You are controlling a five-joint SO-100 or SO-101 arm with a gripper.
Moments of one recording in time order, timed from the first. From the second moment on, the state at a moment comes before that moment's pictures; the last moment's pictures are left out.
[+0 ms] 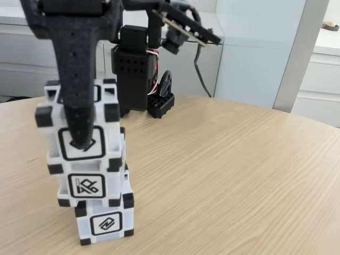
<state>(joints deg) 9.4 92.8 80.9 104.4 -17.6</state>
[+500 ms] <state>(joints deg) 2.4 111.2 80.9 104.4 -16.0</state>
